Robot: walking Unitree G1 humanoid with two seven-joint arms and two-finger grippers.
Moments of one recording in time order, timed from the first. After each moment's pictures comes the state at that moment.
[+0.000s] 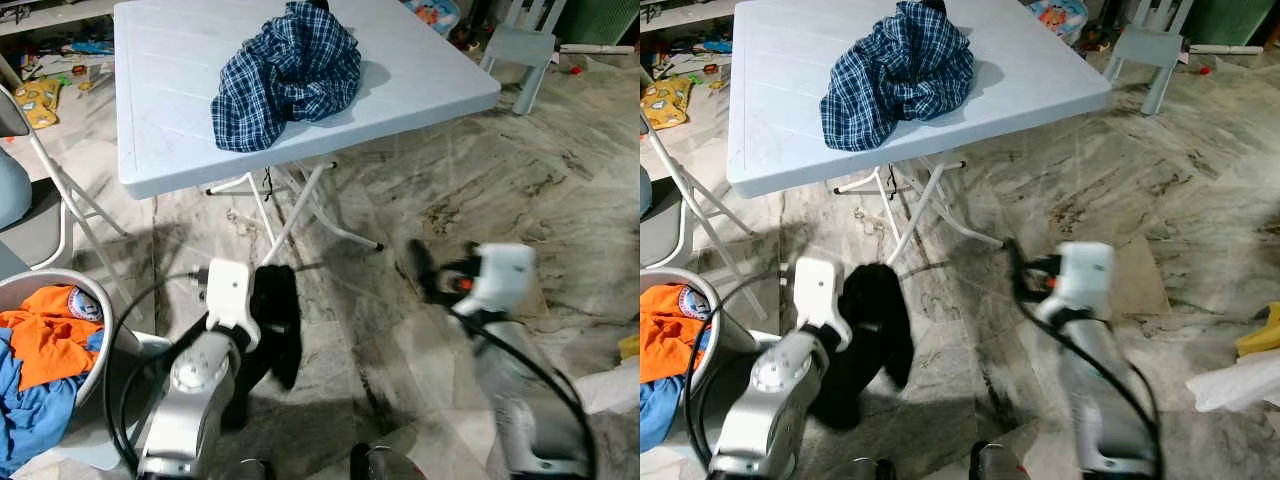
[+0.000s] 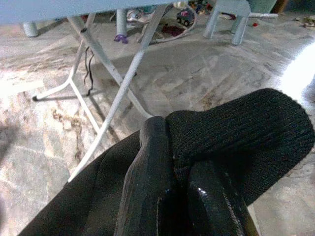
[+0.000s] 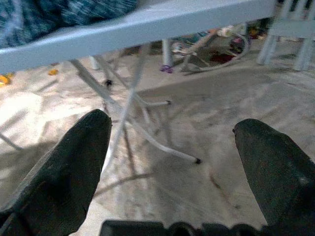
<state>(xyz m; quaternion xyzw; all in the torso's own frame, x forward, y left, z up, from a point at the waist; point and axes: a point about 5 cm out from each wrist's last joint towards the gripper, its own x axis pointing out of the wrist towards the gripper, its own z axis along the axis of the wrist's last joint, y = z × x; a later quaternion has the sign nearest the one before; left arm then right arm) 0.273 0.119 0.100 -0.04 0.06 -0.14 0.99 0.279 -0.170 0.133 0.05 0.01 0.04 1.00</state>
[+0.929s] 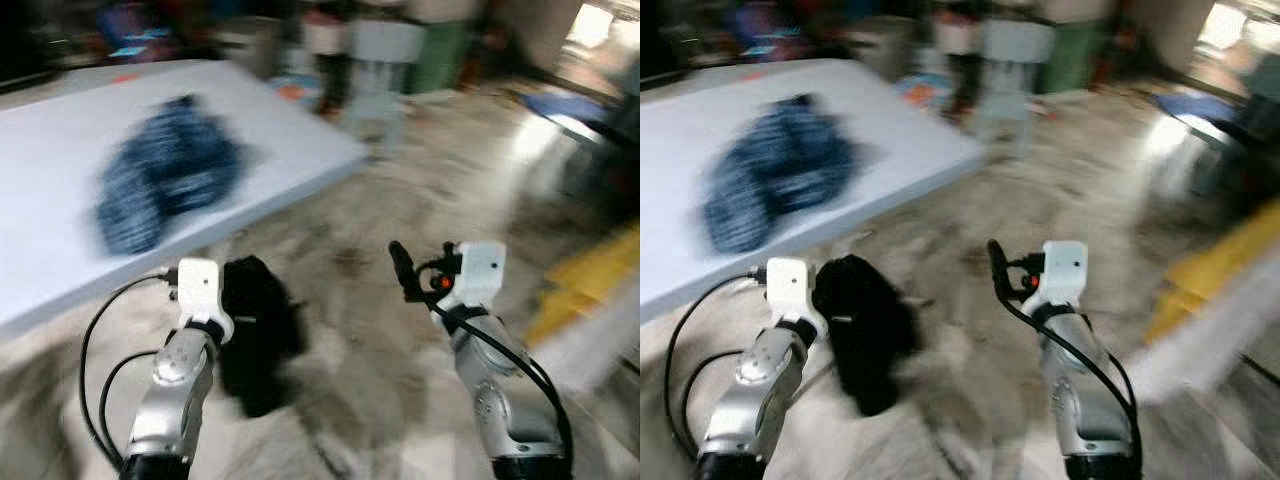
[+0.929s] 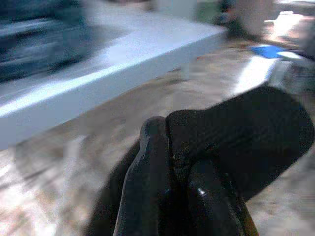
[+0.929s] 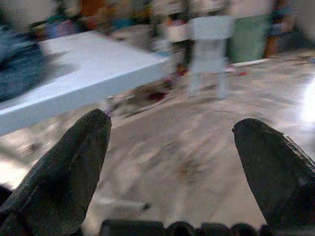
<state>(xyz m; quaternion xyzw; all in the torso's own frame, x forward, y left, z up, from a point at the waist) 0.294 0.144 0.095 -0.03 0.04 -0.09 0.99 0.295 -0.147 0.129 0.06 0.01 0.08 0.99</state>
